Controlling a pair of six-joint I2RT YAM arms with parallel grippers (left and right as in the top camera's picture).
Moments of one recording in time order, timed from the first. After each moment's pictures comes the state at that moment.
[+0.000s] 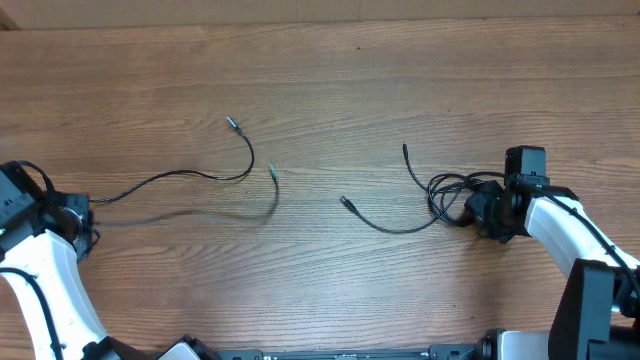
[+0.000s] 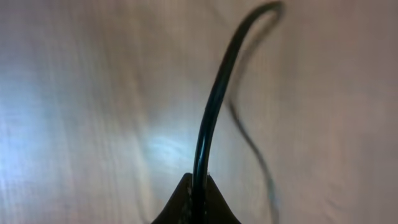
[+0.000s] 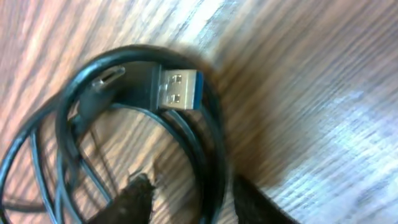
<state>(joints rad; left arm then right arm) 0.68 1.35 1.03 -0.78 0.02 -0.91 -0.13 1.56 0.75 -0.54 -0.08 0.78</state>
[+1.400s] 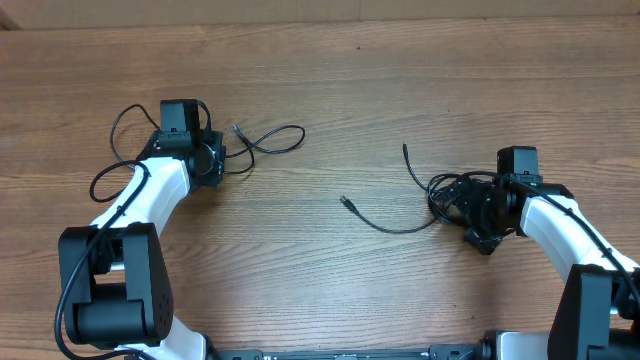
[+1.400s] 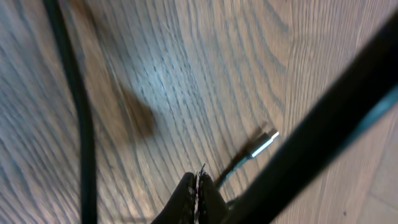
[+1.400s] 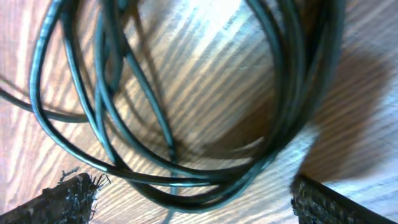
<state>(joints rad) 0.02 1.76 1.04 -0.34 0.08 -1.41 -0.09 1.55 0.76 -0.60 -0.33 0.78</state>
